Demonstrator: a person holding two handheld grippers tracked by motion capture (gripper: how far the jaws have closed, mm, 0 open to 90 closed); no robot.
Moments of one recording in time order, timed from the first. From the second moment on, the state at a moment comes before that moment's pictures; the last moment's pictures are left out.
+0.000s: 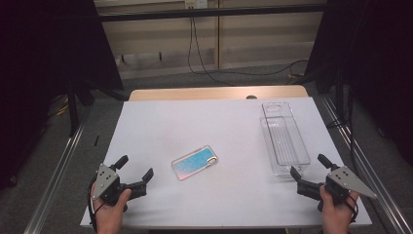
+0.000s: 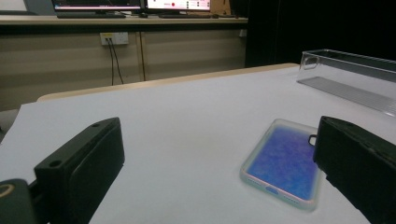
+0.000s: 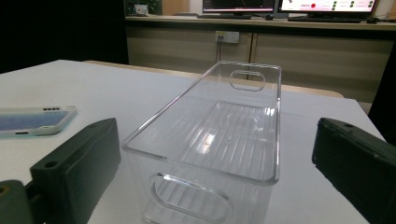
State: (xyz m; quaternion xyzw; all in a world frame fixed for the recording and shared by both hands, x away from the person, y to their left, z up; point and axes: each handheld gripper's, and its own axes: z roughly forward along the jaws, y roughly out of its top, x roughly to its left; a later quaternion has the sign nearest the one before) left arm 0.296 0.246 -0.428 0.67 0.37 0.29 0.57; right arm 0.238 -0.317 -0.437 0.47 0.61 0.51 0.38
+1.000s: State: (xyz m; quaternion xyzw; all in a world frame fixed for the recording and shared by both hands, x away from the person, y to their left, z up) left arm 0.302 0.227 -0.424 0.69 0.34 0.25 0.59; right arm 0.236 -0.312 -0.437 0.46 0.62 0.51 0.38
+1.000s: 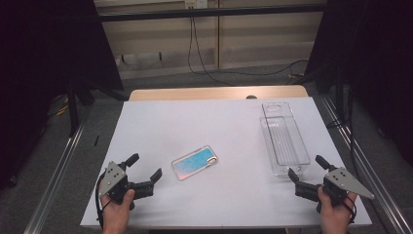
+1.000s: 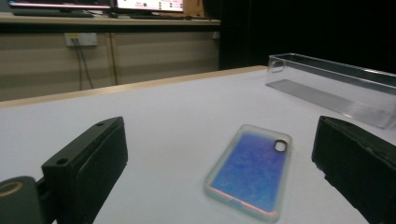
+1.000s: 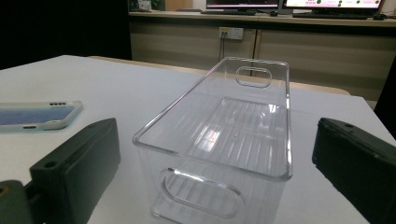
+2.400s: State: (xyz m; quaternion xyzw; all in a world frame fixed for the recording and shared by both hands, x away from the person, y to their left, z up) left arm 0.353 0.160 -0.421 0.74 0.26 0.17 0.59; right arm 0.234 -0.312 -0.436 0.46 0.62 0.51 0.38
